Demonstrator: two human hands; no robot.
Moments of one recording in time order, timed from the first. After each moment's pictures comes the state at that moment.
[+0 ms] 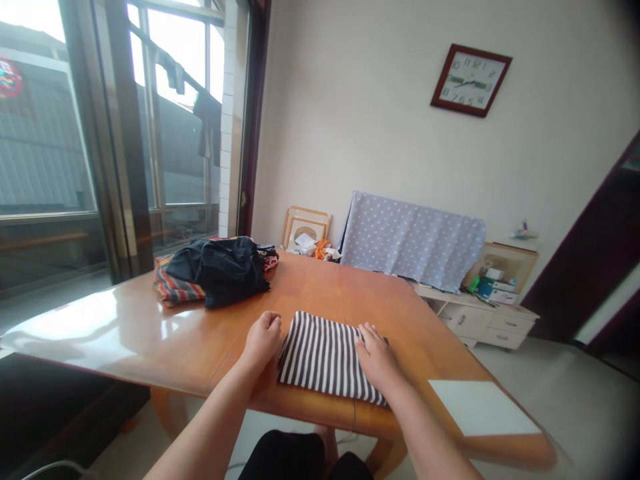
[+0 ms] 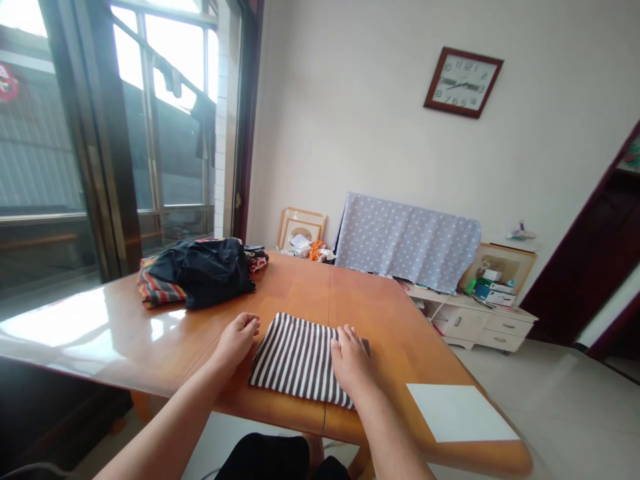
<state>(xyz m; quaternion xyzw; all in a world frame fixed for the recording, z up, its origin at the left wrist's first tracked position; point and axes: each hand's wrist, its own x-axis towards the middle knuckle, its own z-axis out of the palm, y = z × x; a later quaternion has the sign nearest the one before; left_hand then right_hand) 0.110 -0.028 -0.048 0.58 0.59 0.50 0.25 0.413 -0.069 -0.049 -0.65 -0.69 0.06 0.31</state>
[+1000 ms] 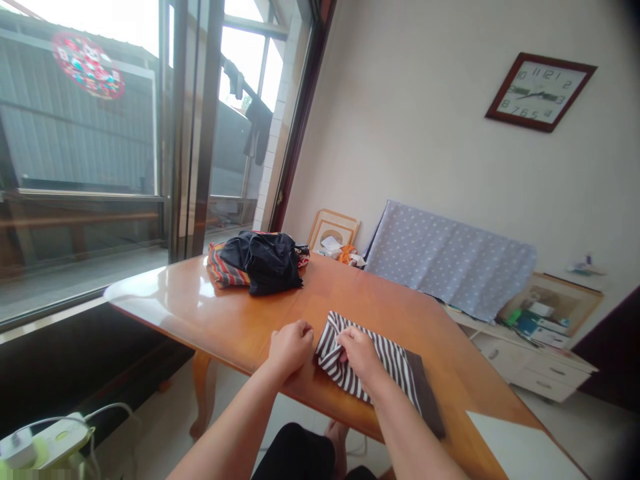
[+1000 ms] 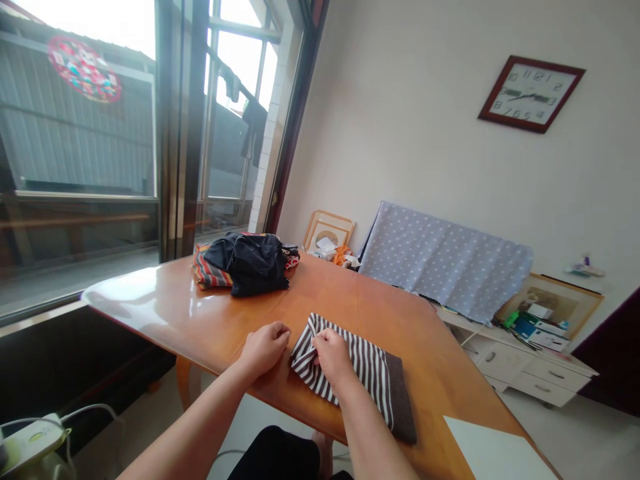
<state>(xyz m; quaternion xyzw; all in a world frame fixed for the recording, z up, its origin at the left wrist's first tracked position) 0.089 -0.085 -0.028 0.64 0.67 0.32 0.17 0.273 -0.073 -0.023 -0.56 -0.60 0.38 0.42</state>
